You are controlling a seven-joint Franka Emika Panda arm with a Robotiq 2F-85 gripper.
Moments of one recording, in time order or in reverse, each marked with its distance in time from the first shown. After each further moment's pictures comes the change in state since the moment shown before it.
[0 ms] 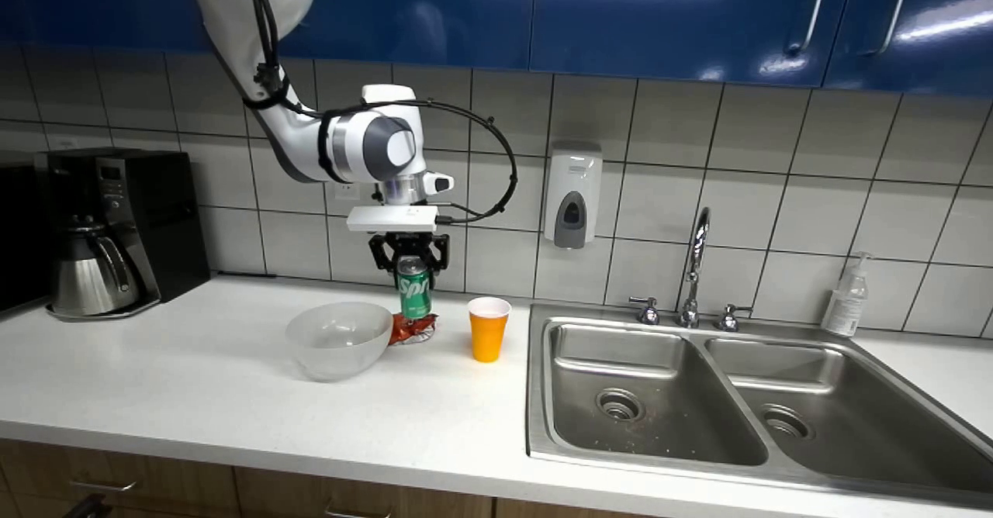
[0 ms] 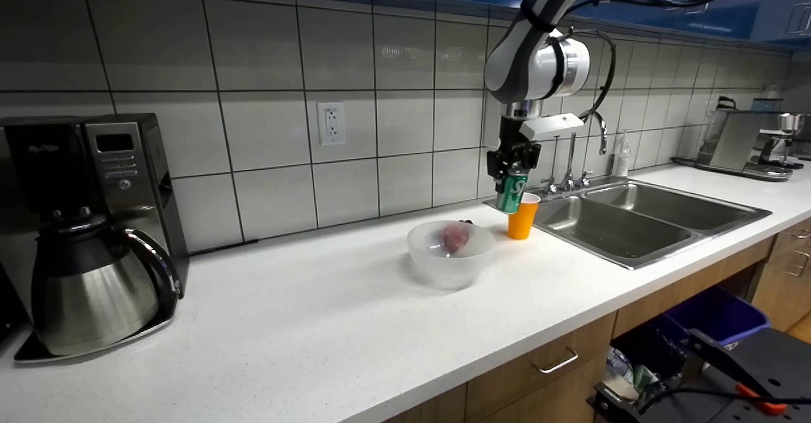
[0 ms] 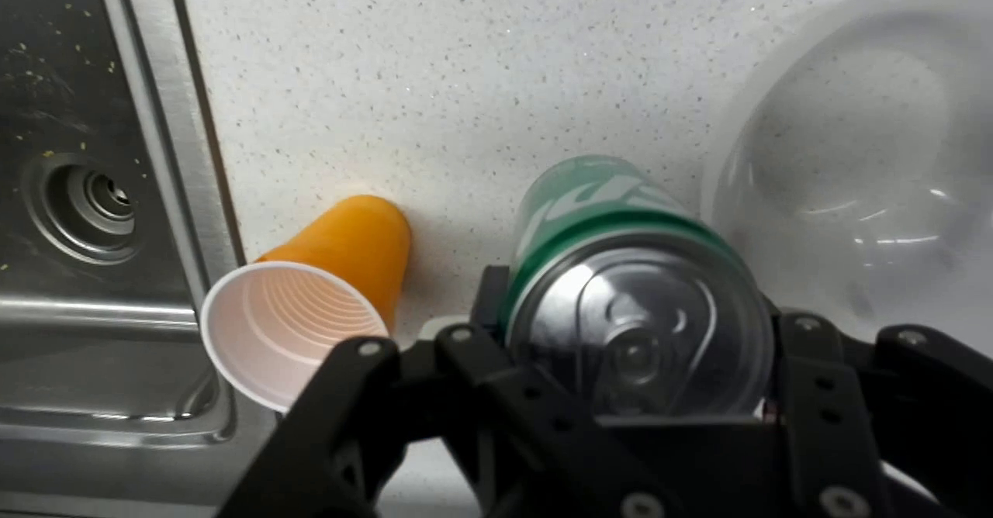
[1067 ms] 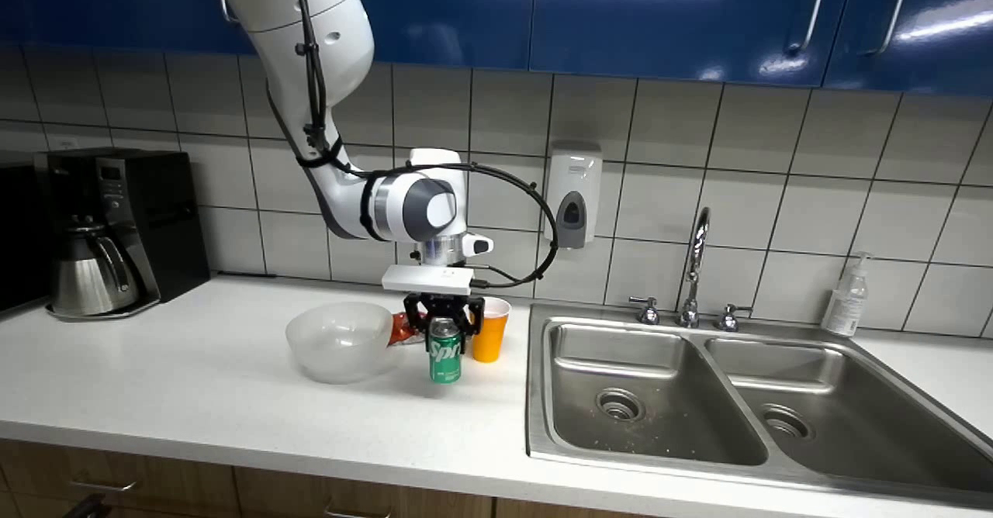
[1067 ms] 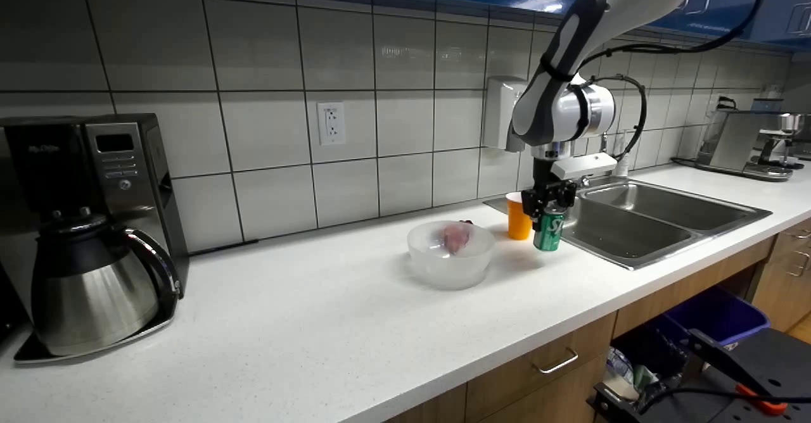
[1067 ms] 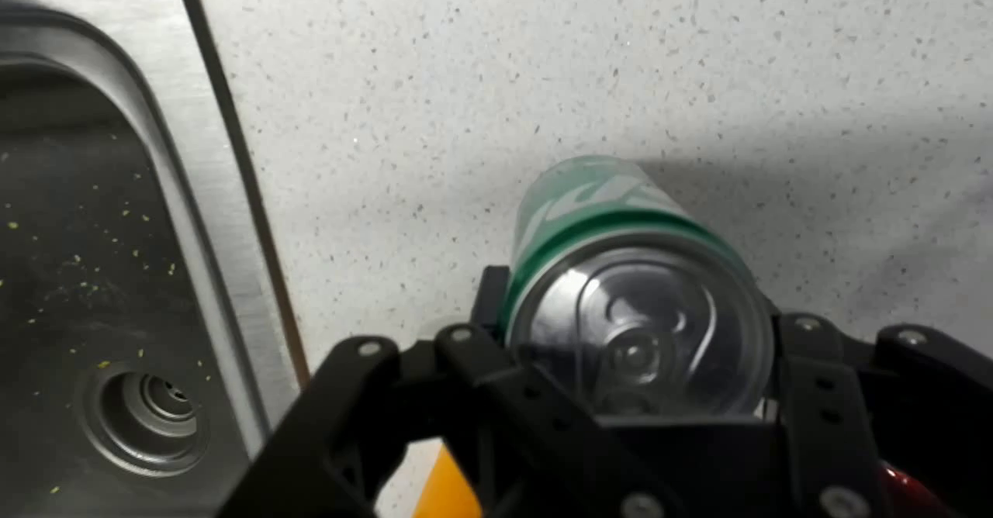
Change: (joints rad) arm -0.101 0.157 -0.034 0.012 0.002 0.009 0.000
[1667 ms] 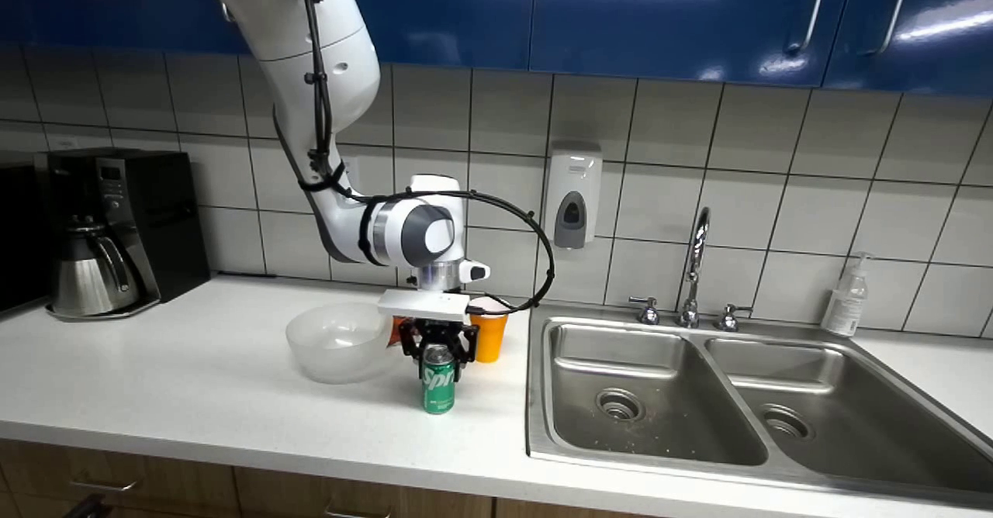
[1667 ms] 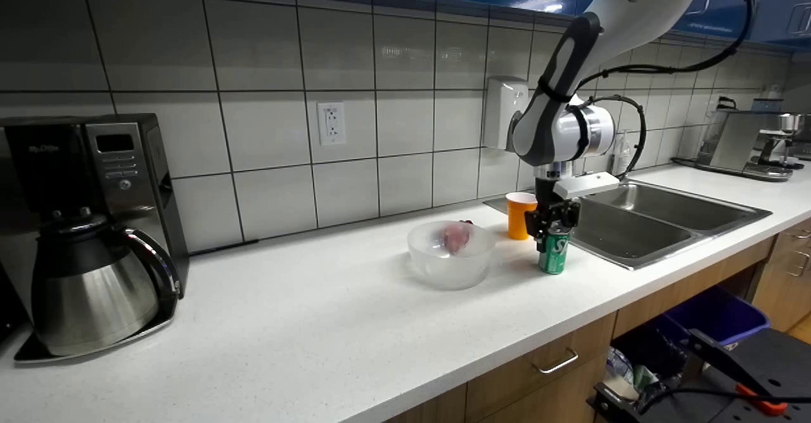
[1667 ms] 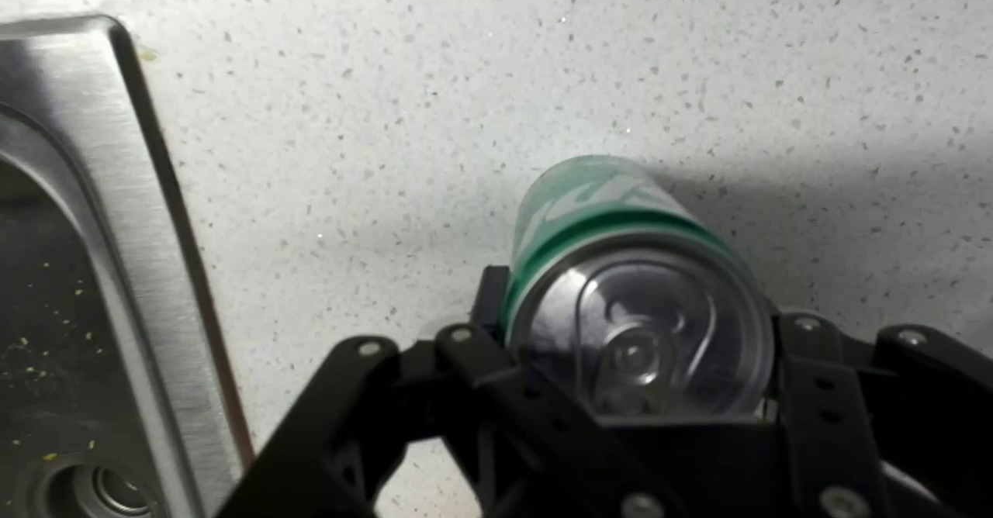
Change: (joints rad) arm -0.002 0.071 0.000 -0.005 0.001 0.004 0.000
